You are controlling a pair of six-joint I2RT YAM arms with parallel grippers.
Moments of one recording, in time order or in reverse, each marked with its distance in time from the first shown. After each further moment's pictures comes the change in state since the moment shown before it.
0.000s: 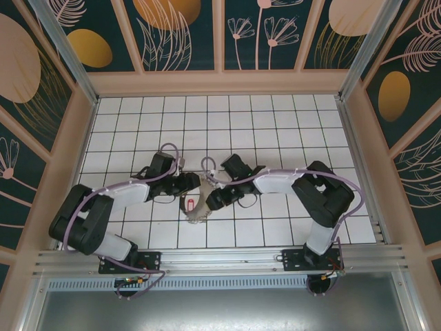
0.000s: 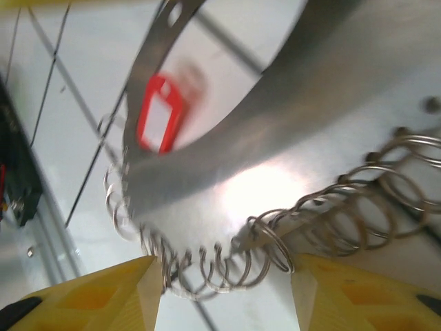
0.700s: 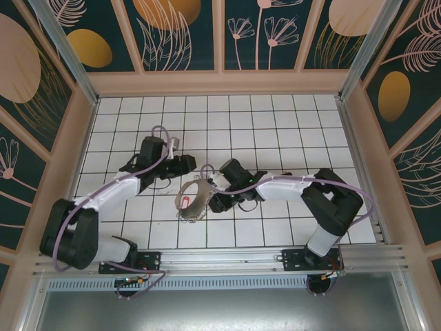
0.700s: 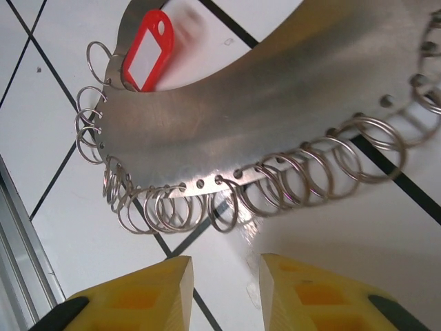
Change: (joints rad) left arm 0.082 -0.179 0.123 -0.129 -0.008 0.113; right arm 0.060 -0.079 -0.032 -0.008 0.180 -0.028
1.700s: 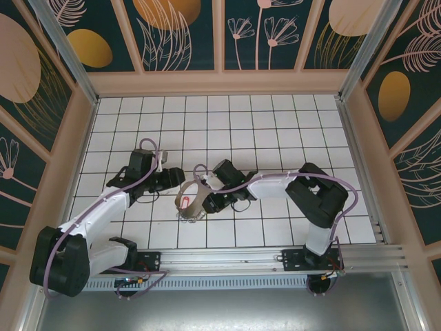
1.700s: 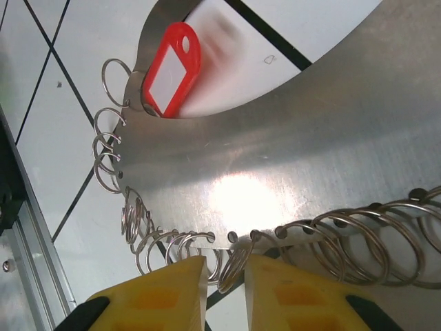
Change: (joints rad) left arm 0.039 -0.172 -0.123 -0.164 -0.068 0.060; right arm 0.011 0.109 0.038 0.088 -0.088 0.056
